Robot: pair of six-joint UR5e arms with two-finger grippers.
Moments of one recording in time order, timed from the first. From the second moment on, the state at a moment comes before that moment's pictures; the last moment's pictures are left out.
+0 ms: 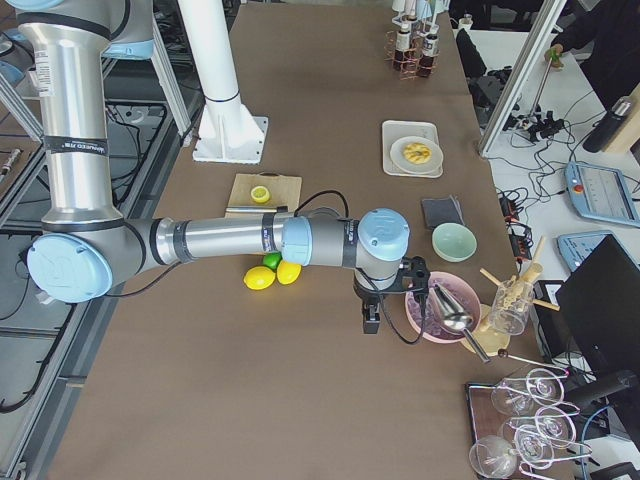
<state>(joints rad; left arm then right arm) -1.62 -1.52 -1.67 -1.59 -2.35 0.11 1.62 -1.55 1.69 -1.71 2.39 -0.05</state>
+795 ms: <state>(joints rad) -1.62 -1.51 -1.67 -1.62 -2.35 0.10 1.63 -1.55 1.69 -1.71 2.39 -0.04</state>
